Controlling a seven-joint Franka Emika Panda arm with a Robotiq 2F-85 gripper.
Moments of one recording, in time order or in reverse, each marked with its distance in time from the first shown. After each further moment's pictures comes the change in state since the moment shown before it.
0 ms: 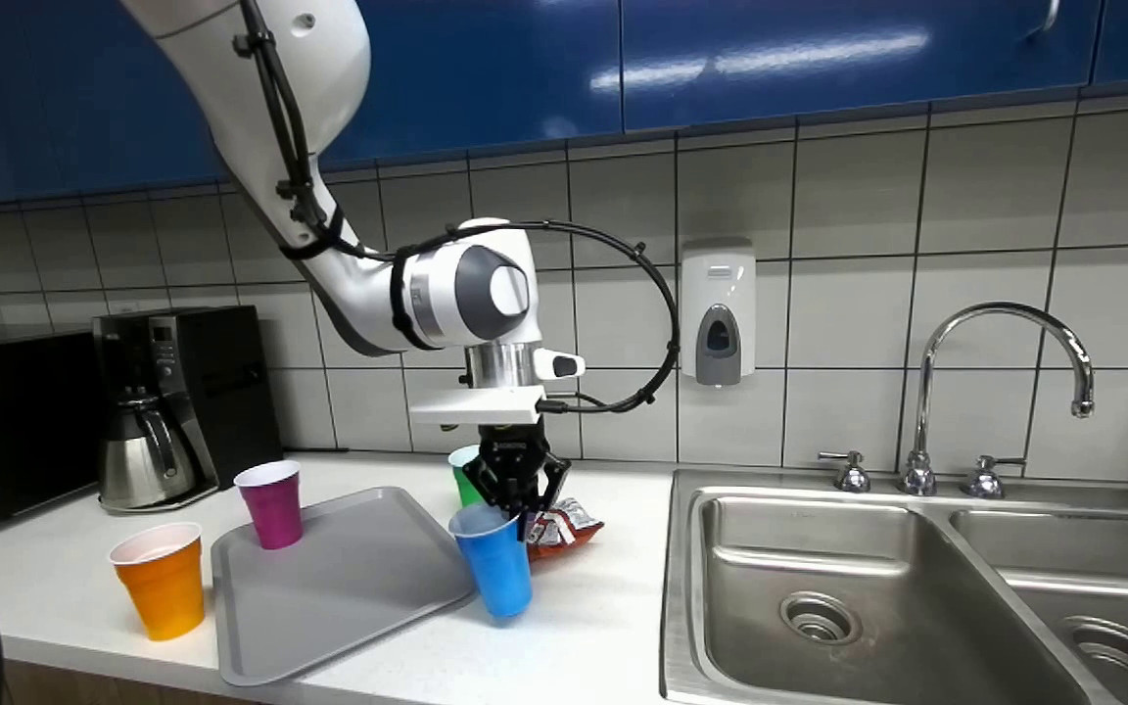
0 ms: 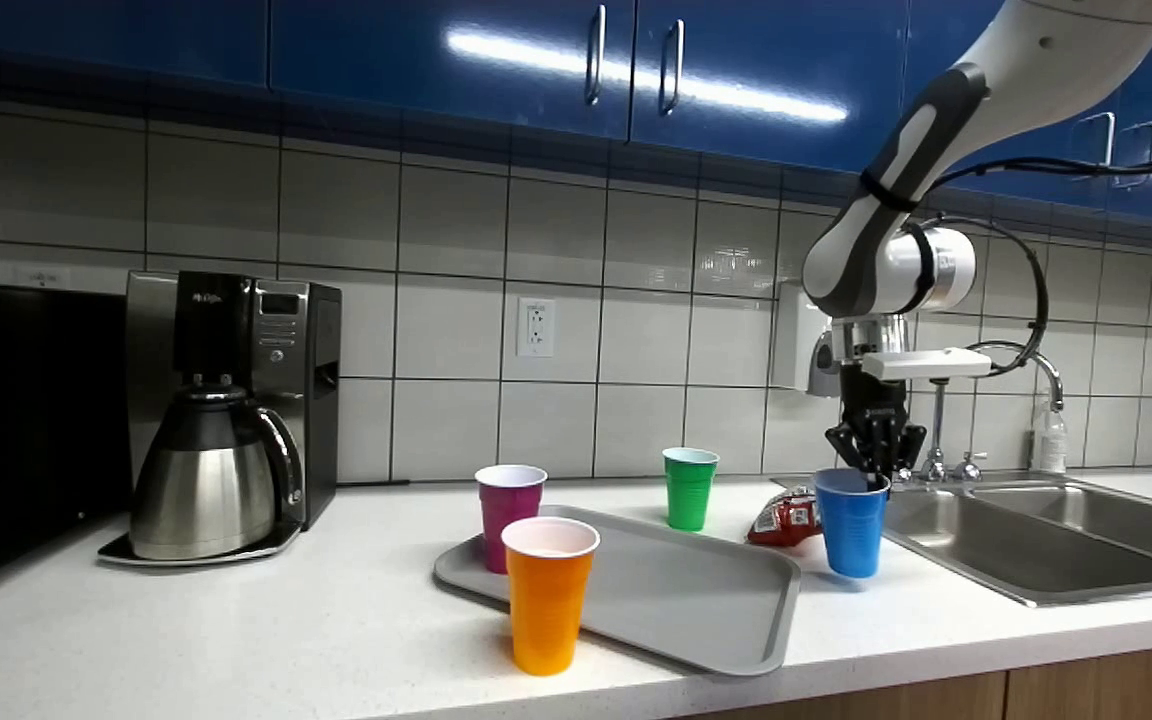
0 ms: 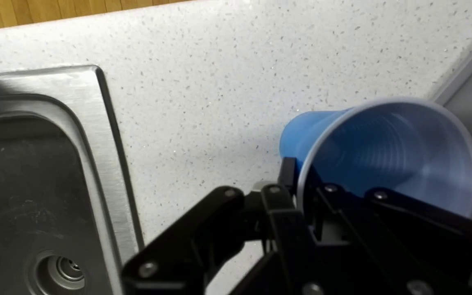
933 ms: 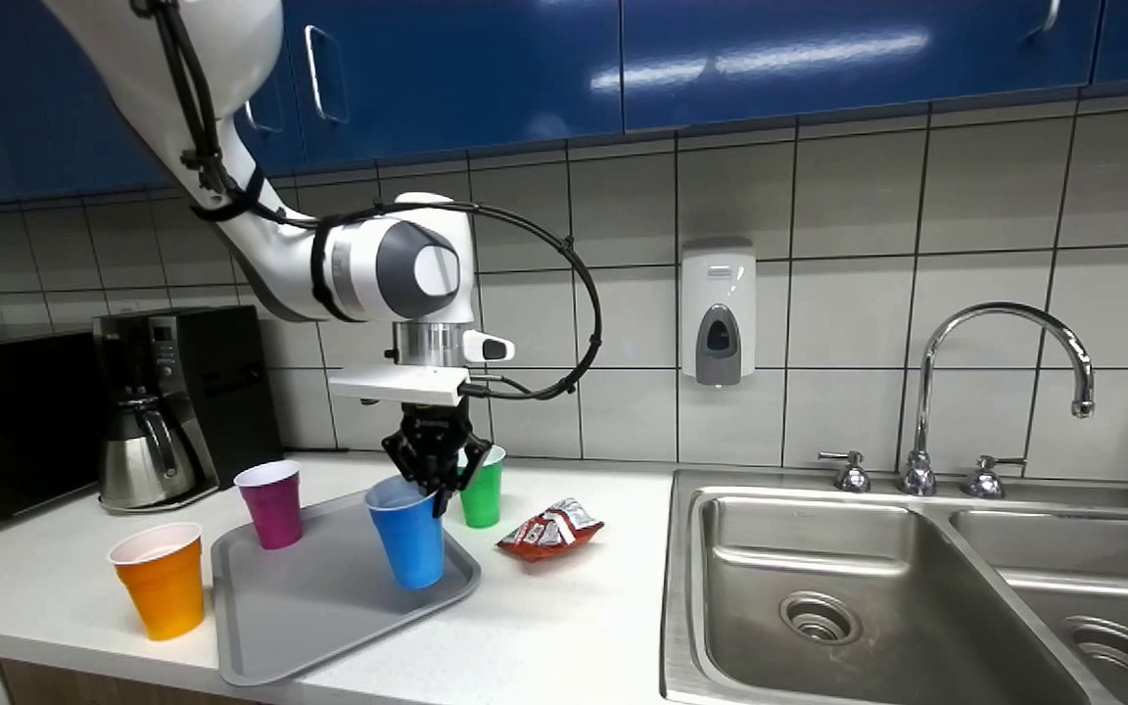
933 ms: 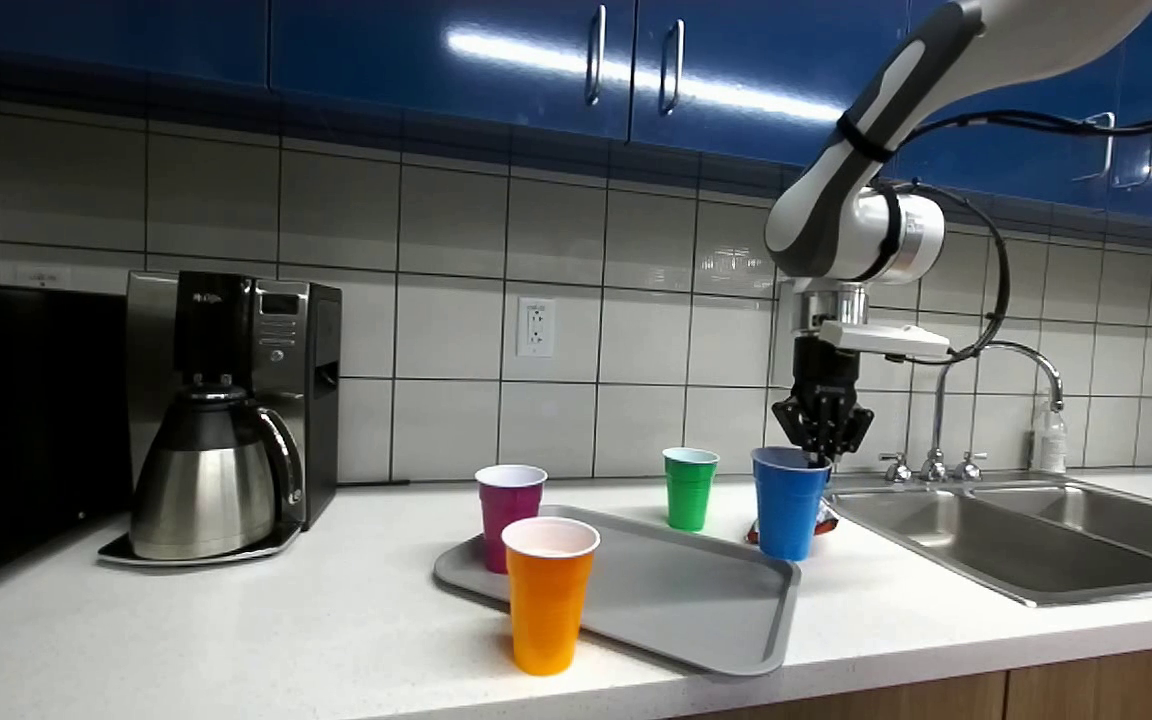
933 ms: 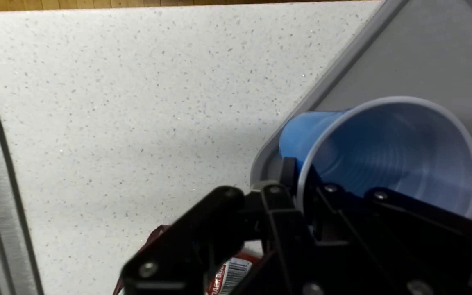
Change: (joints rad) arm 0.084 -0.113 0.070 -0.058 0.160 -0.041 -0.044
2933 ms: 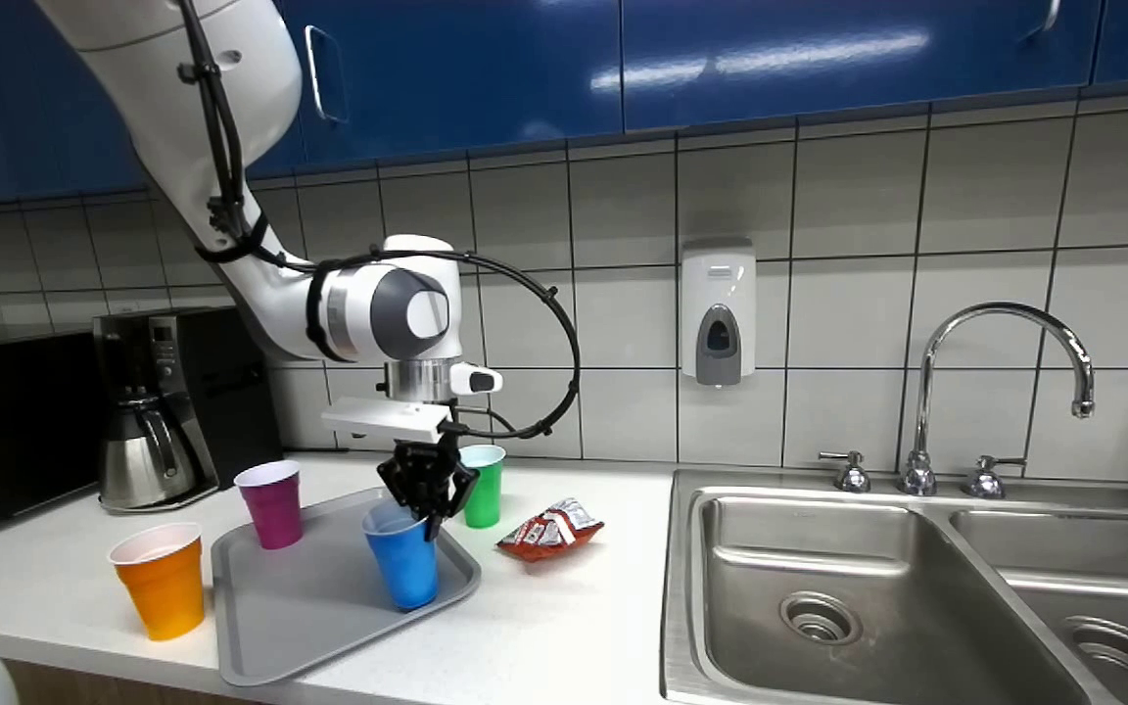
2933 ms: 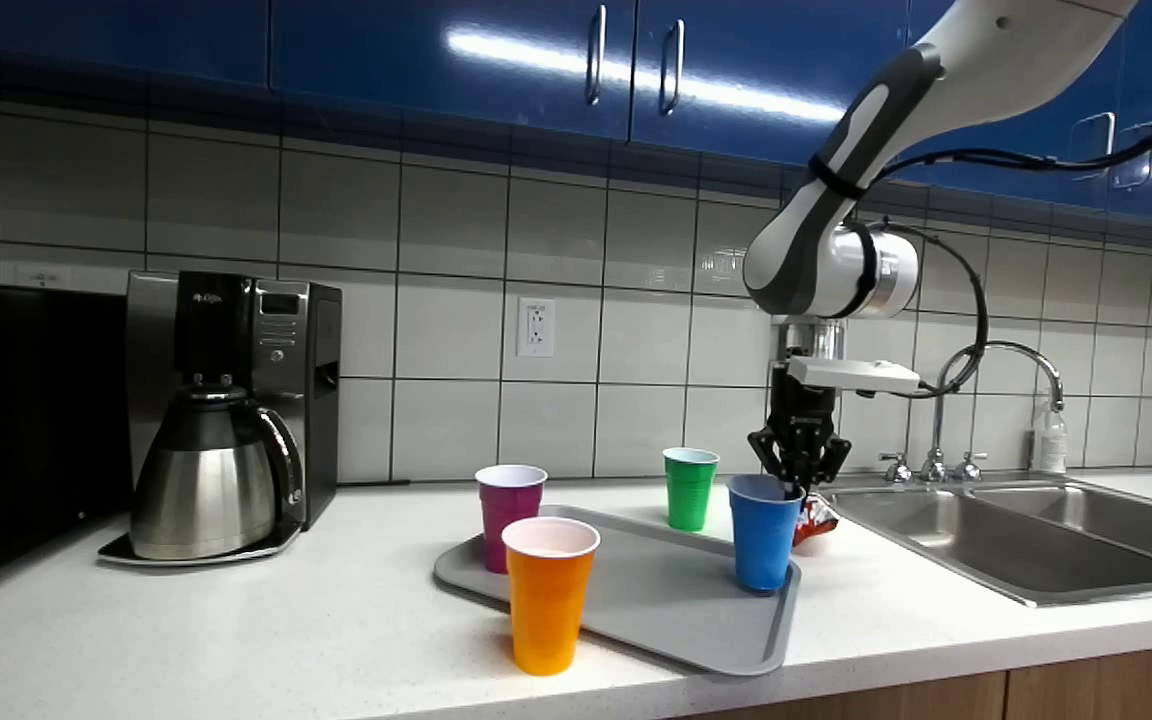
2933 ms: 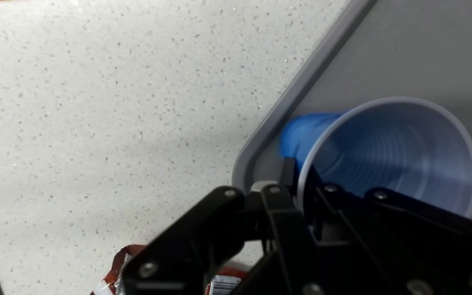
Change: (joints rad) arm 0.024 0.100 0.022 0.000 0.012 0.114 0.096
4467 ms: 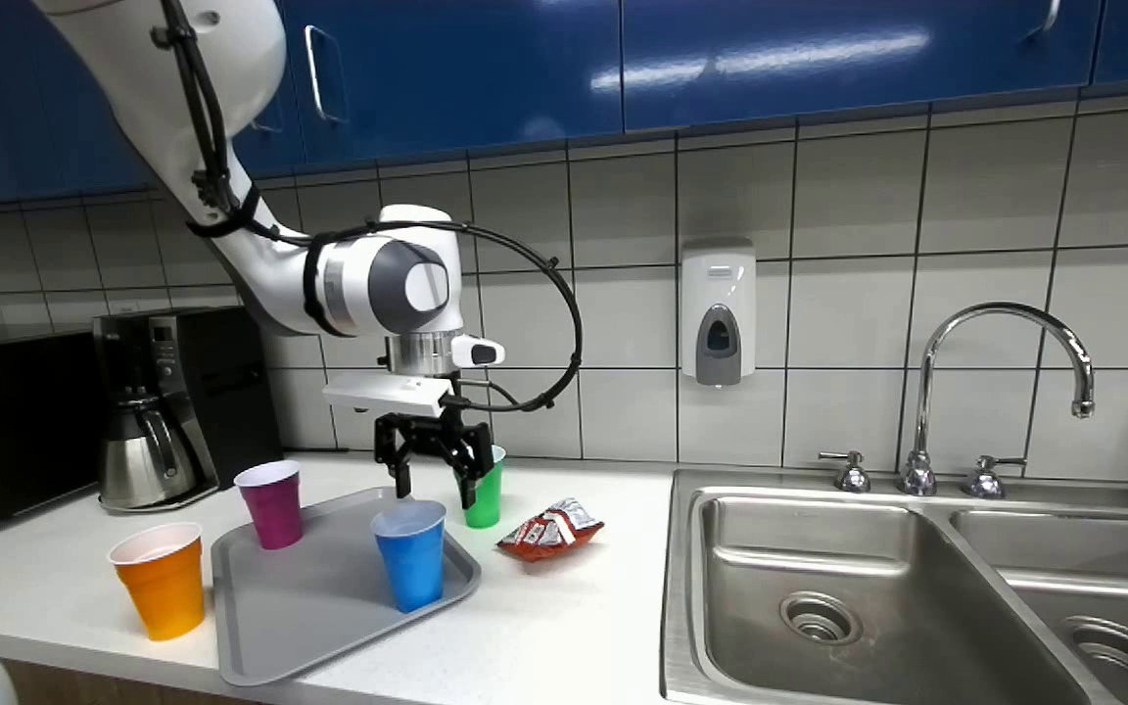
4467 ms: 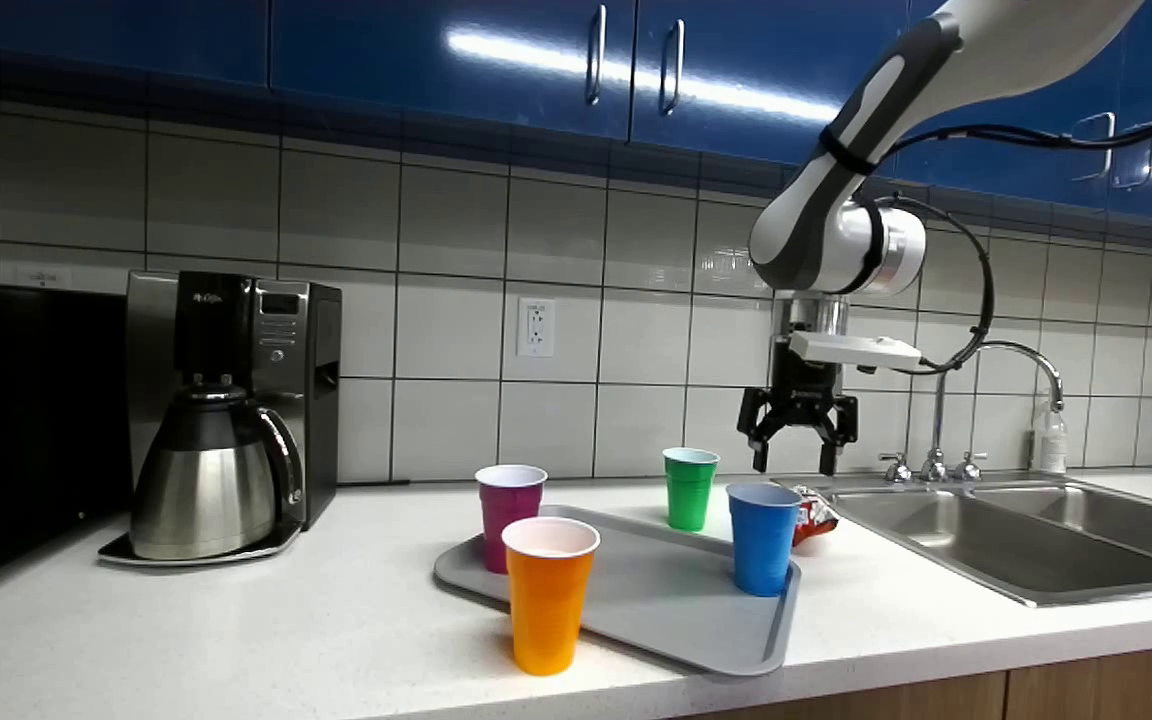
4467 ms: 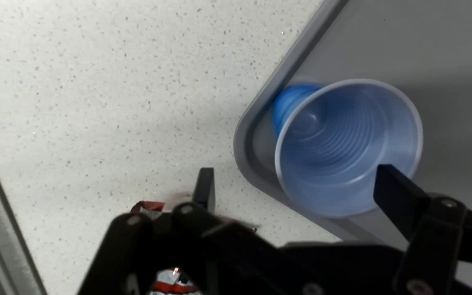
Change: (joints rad) arm -0.003 -0.059 -0.006 0.008 -0.004 -0.002 0.009
